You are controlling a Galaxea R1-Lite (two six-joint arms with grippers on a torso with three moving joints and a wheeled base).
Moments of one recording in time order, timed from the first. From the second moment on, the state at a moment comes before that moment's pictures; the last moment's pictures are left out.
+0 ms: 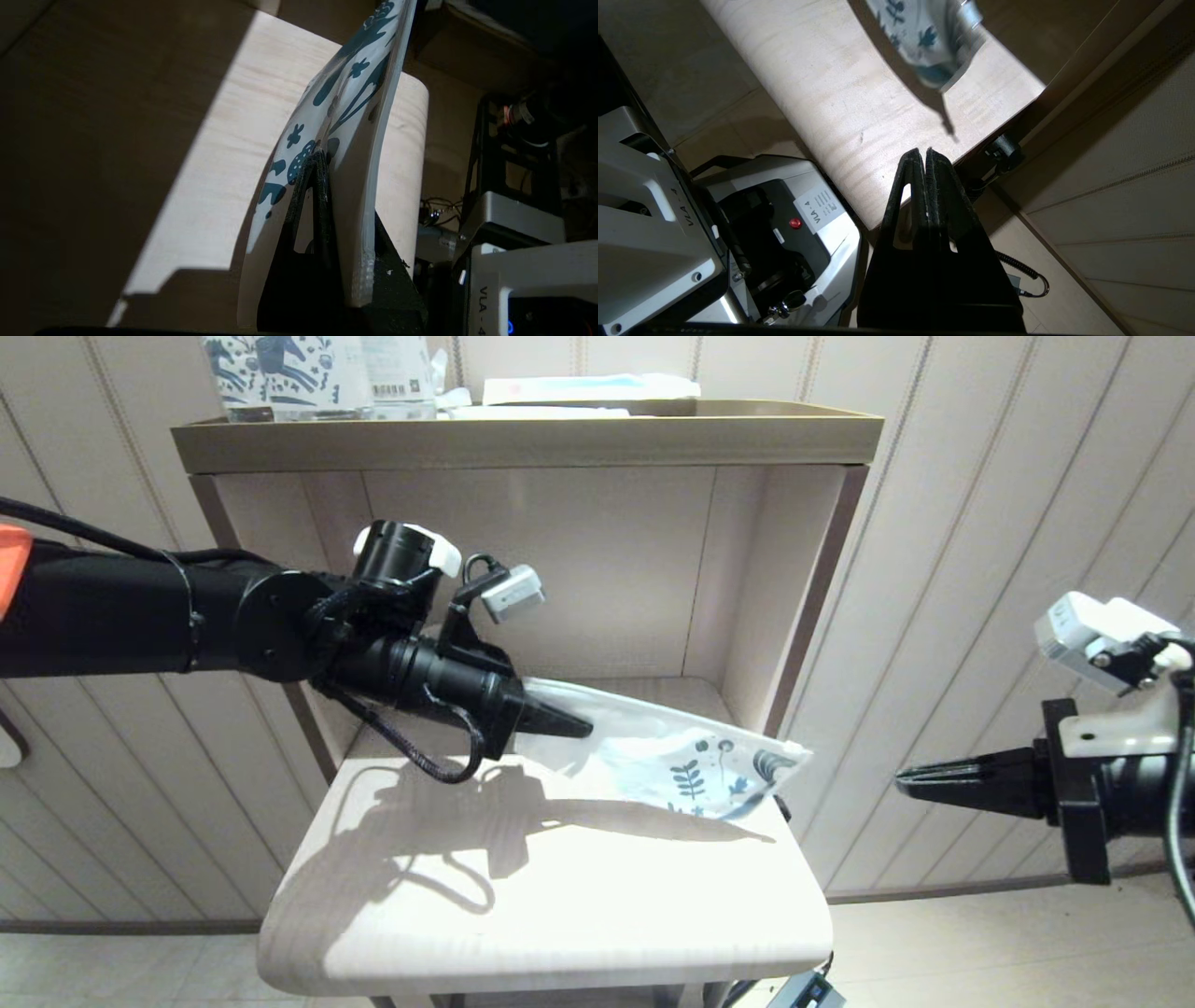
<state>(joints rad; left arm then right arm) -0.45 1.96 -1.56 0.27 -0.84 0.37 0.07 1.29 -0.96 0.26 0.69 -0.50</state>
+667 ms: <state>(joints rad) -0.40 2.07 -1.63 0.27 -0.81 0.30 0.08 1.27 -0.93 0.25 0.69 -0.51</state>
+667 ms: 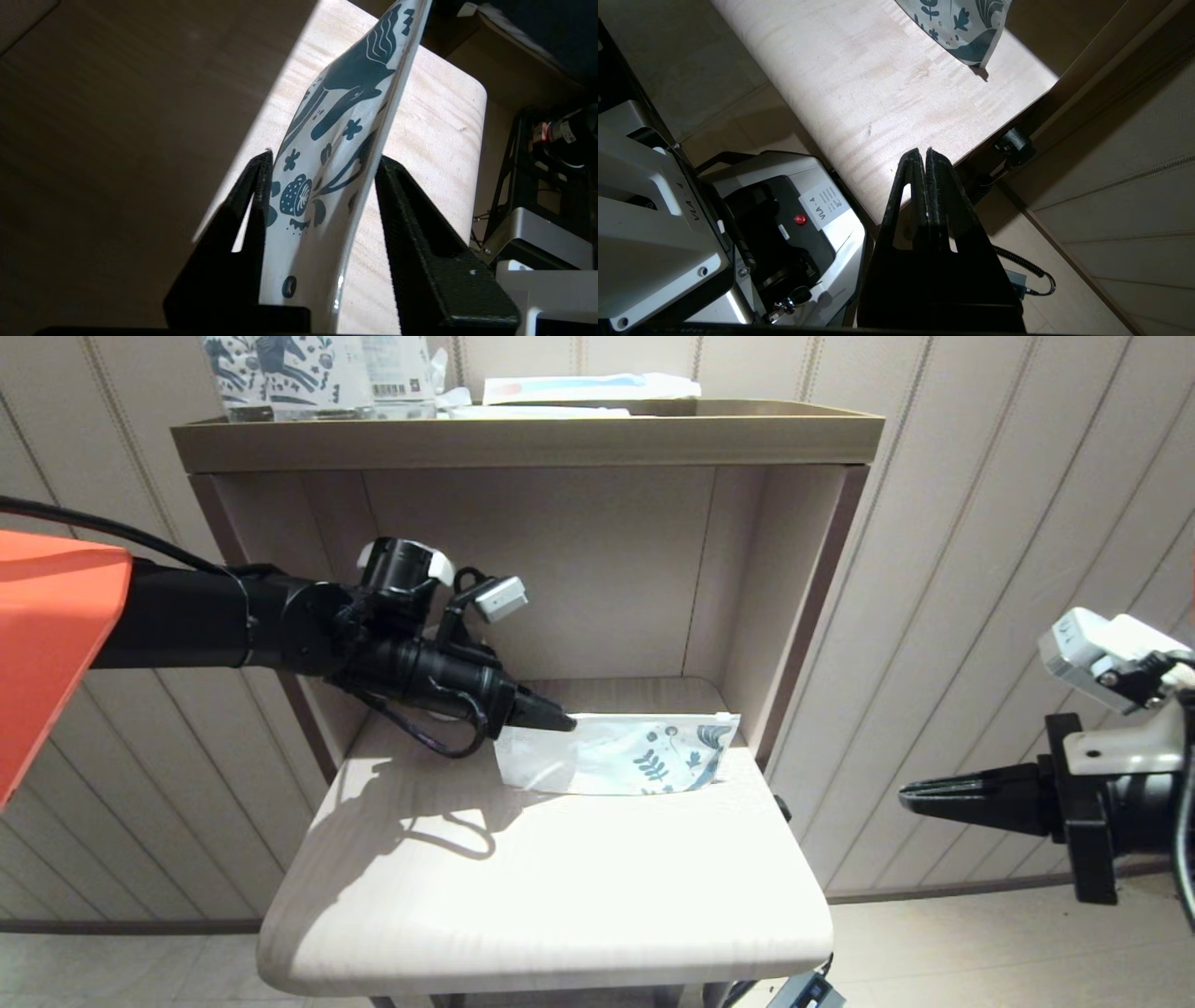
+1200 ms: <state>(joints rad) -0.35 2.02 -1.70 0.26 -0.80 0.30 0.08 1.27 -0.90 0.25 0.69 -0.51</state>
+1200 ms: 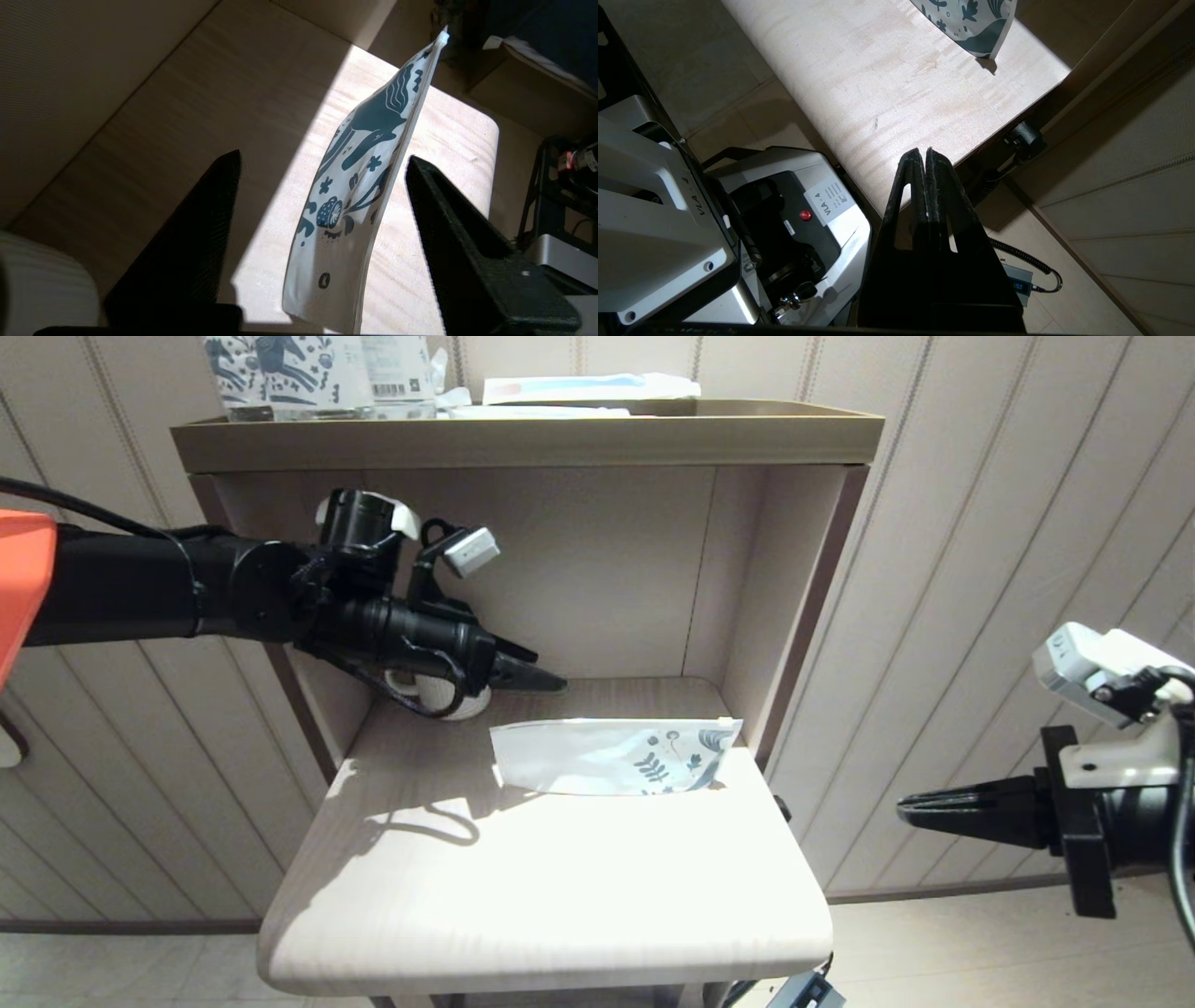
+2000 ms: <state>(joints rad) -0.33 1.28 -0.99 0.39 -0.71 0.32 0.00 1.04 -0.77 0.28 0.68 -0.37</state>
